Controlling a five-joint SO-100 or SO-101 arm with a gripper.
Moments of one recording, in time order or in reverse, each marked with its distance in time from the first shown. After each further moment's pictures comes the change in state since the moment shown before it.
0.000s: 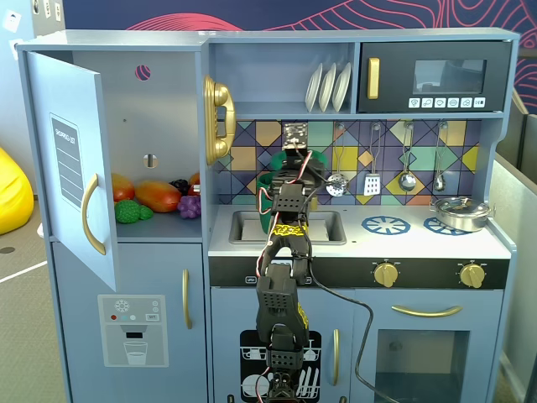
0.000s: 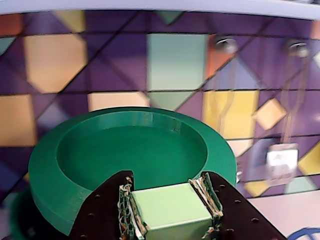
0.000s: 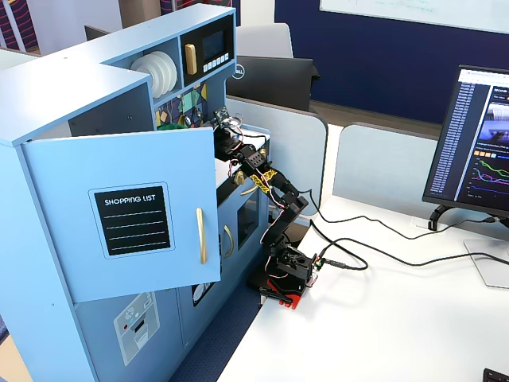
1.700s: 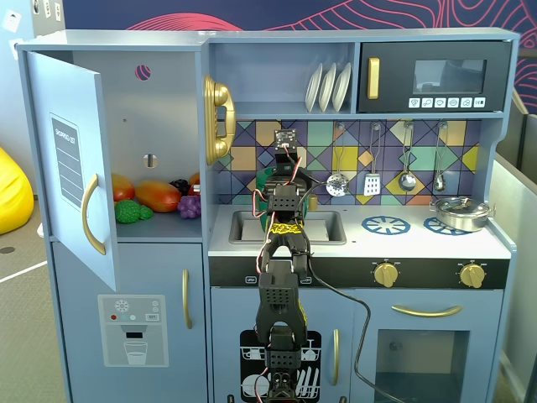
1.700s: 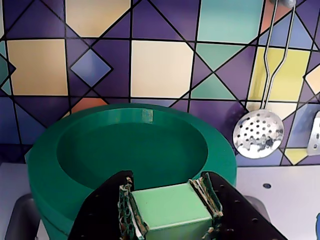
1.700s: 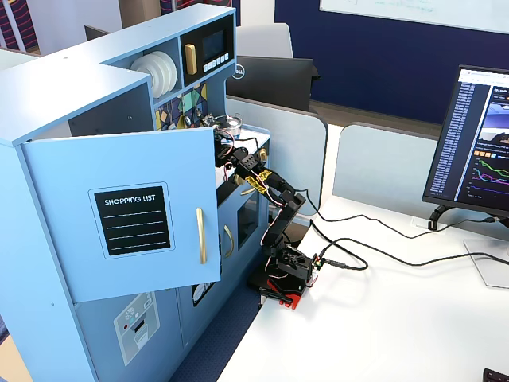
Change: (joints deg) arm -3.8 -3.3 0.9 2.7 -1.8
